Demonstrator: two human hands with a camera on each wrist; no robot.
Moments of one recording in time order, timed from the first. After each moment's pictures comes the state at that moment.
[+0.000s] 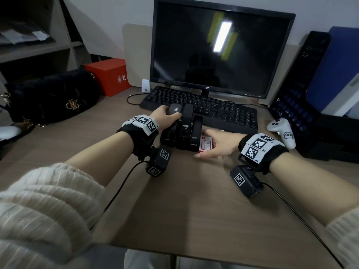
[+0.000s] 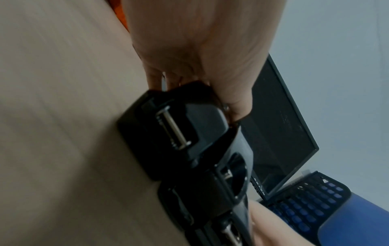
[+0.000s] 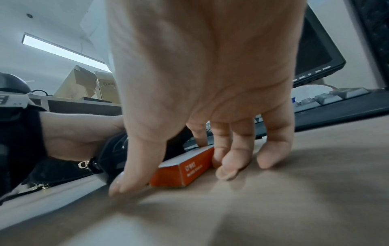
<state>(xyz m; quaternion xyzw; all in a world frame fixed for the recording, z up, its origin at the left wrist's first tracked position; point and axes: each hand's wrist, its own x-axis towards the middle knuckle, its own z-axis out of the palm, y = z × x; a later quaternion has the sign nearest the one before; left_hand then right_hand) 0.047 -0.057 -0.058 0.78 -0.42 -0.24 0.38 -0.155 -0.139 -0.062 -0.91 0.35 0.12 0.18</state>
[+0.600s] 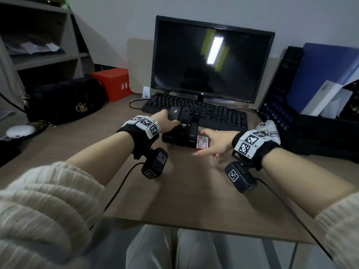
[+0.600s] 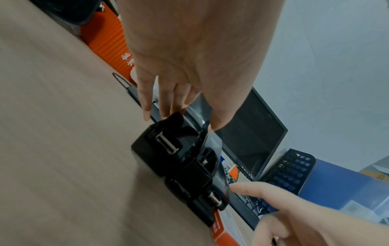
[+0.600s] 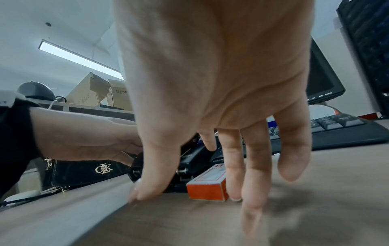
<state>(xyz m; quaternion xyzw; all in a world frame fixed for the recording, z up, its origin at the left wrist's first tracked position) 0.033 -0.021 -0.043 0.82 -0.49 -0.15 0.26 -0.167 -0.091 -0.039 -0.88 0.40 0.14 0.20</state>
